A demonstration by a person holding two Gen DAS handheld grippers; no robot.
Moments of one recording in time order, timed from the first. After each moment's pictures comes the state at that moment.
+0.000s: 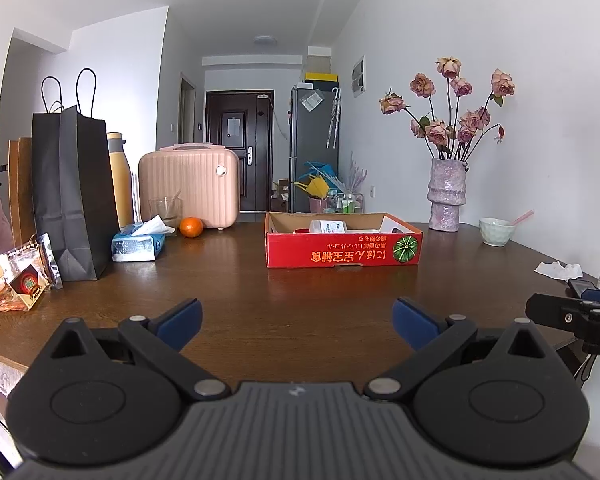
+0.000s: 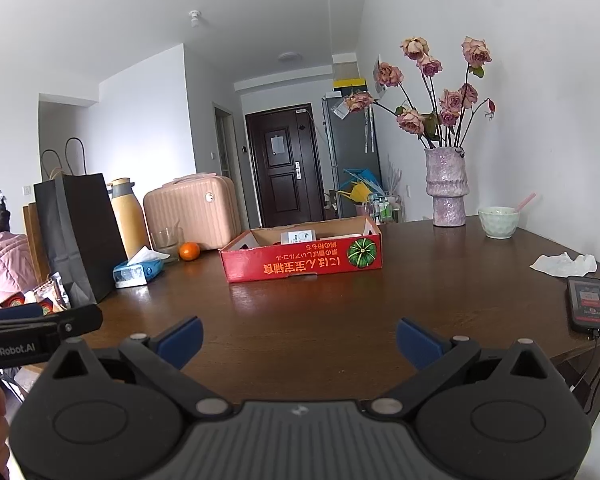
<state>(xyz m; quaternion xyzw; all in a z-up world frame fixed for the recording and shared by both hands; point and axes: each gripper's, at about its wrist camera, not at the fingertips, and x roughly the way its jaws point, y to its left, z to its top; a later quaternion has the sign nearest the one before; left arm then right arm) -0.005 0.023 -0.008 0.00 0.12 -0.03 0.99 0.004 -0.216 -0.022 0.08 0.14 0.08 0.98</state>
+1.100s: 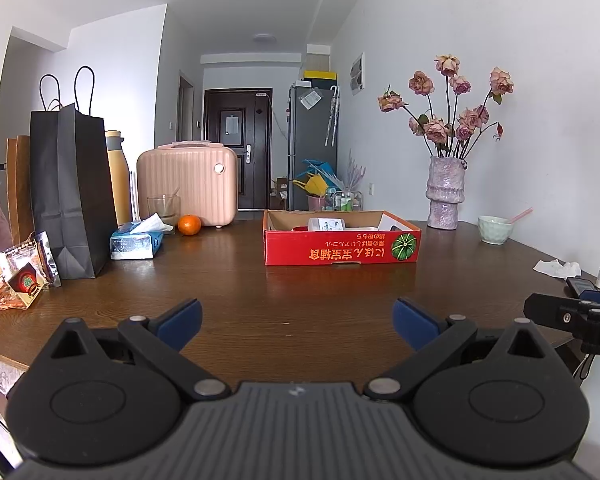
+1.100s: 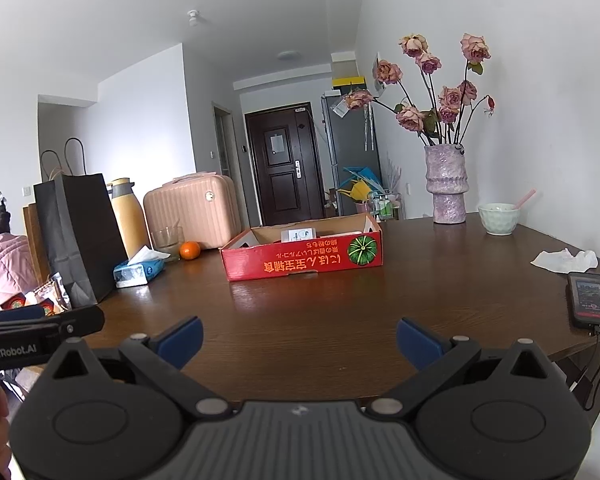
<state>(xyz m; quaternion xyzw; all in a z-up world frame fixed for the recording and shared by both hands) -0.005 0.025 -0.010 0.00 0.12 -0.03 0.99 0.005 -0.217 -0.024 0.08 0.15 0.08 0.98</state>
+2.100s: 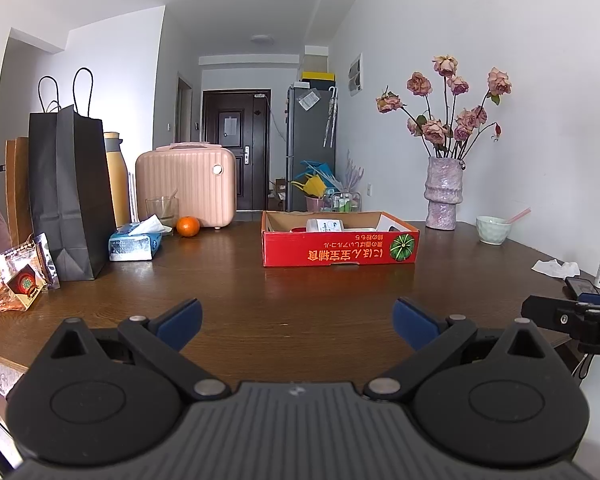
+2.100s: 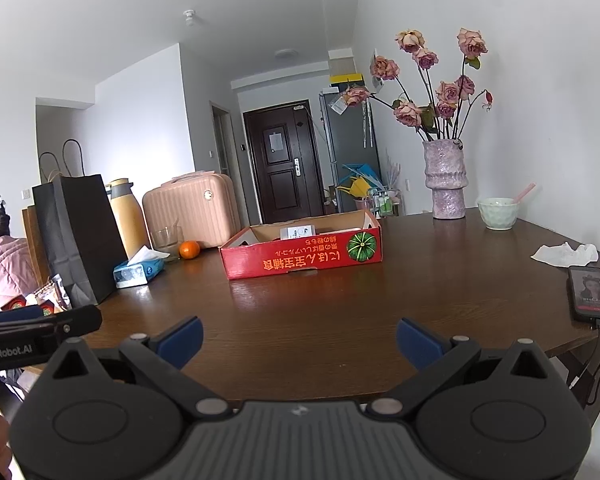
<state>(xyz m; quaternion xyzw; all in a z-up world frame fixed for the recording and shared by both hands) -0.006 0.025 -0.008 0.00 0.12 -0.03 0.99 0.007 -0.219 -0.027 0.09 0.15 0.08 0.98</state>
